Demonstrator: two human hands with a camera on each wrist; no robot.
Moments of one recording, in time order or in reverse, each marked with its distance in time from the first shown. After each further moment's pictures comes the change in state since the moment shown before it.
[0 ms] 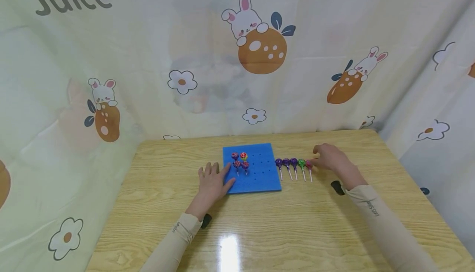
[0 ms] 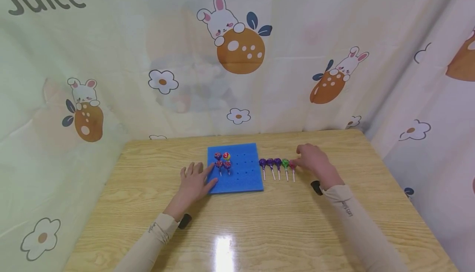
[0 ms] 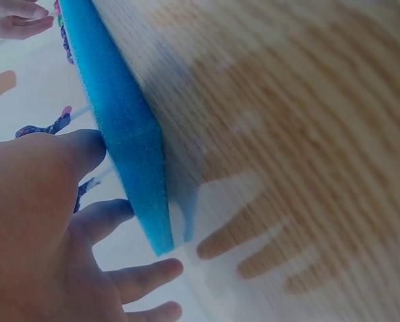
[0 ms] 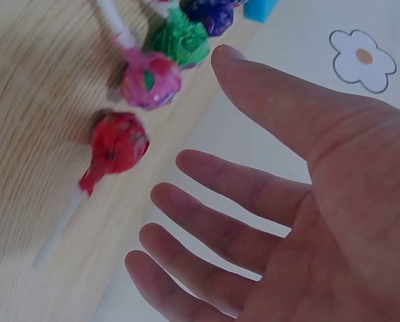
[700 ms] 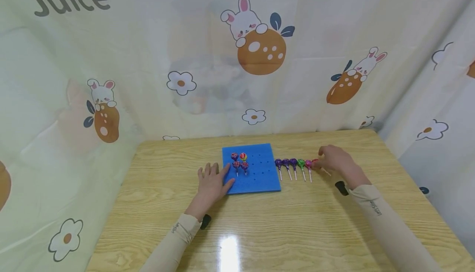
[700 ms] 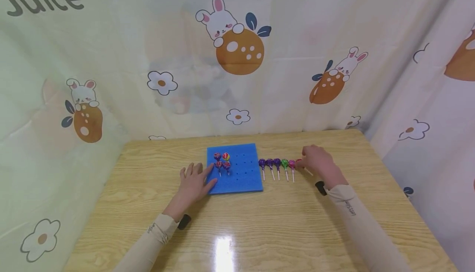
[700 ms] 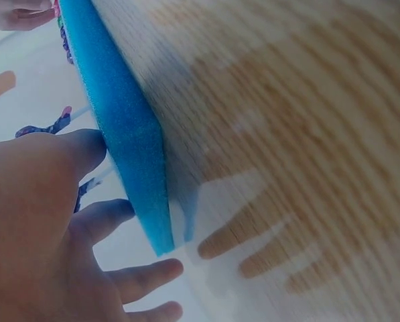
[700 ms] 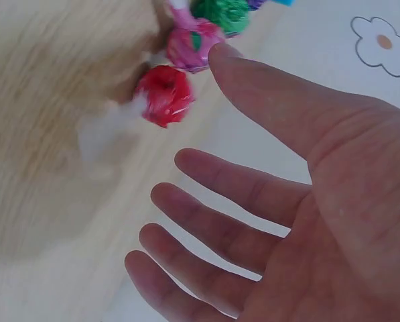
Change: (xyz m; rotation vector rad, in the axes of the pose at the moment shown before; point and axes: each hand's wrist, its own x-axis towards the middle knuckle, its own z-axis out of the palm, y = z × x) left_hand 0.001 0.000 -0.002 0.003 -0.013 -0.004; right_hand 0.000 0.020 0.002 0.012 -0.033 0.055
